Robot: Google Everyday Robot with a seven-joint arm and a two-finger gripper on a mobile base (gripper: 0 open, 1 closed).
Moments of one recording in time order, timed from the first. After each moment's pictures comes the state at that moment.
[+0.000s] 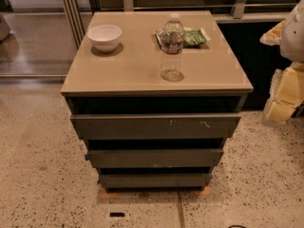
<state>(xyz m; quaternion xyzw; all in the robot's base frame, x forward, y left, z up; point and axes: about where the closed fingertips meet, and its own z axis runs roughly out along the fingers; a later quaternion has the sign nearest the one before) 0.438 -0.217 0.976 -0.60 0.78 -0.03 0.16</state>
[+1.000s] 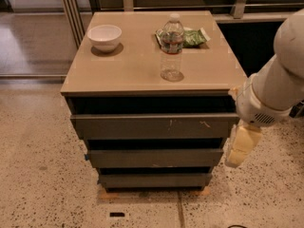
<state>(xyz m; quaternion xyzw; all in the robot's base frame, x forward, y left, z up) 0.443 -0.194 0.835 -0.61 0.78 -0.01 0.15</state>
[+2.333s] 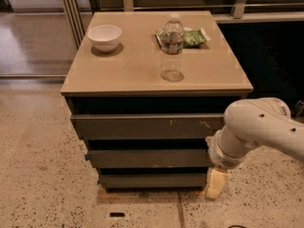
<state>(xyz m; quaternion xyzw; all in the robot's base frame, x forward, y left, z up) 0.436 -0.178 0.641 -0.63 0.77 0.05 0.09</state>
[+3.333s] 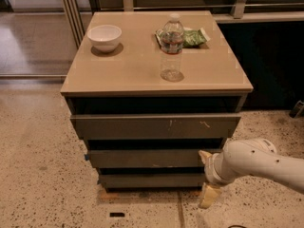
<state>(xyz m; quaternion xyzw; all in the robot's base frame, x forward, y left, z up) 0.458 -0.181 0.519 -0.65 0.74 0.05 0.18</state>
